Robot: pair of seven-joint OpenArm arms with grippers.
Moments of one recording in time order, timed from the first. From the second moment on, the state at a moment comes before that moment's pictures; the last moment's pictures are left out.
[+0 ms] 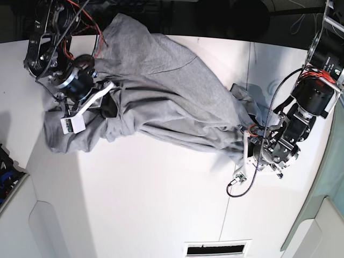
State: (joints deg) left arm -31.7 -23.8 36.6 43.9 -1.4 -17.7 26.5; right arm -13.4 -1.7 12.3 104.6 25.4 24.8 -53.5
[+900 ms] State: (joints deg) left arm -37.2 -32.3 36.7 59.5 -20.6 -22.6 39.7; right arm -19.6 -0.6 12.1 111.6 26.6 25.4 -47.4
